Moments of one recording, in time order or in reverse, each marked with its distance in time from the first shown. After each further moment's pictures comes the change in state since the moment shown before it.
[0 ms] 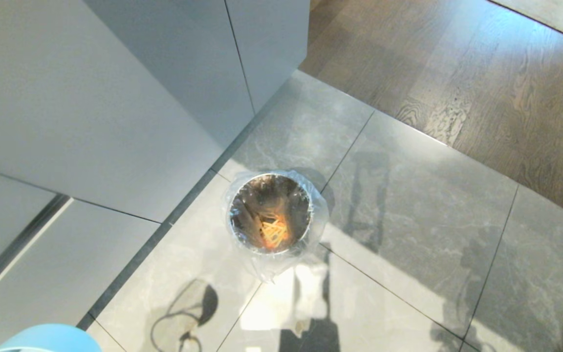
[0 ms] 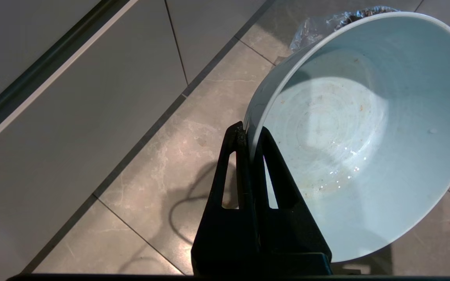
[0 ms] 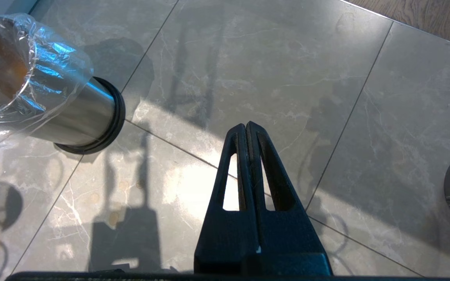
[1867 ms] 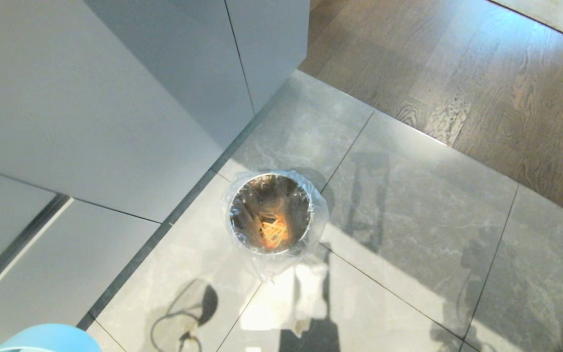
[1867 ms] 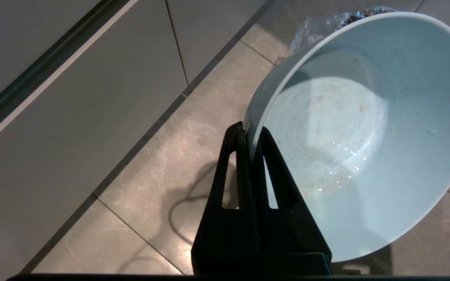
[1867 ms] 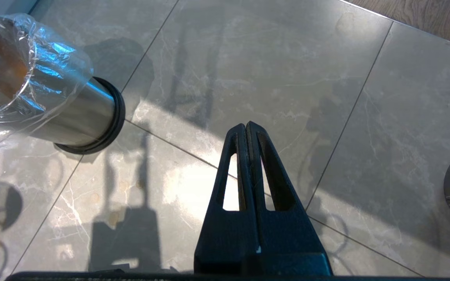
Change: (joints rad) left arm 0.000 0.000 0.000 0.000 0.001 -0.003; right arm 0.000 0.000 0.000 0.000 0.000 0.000
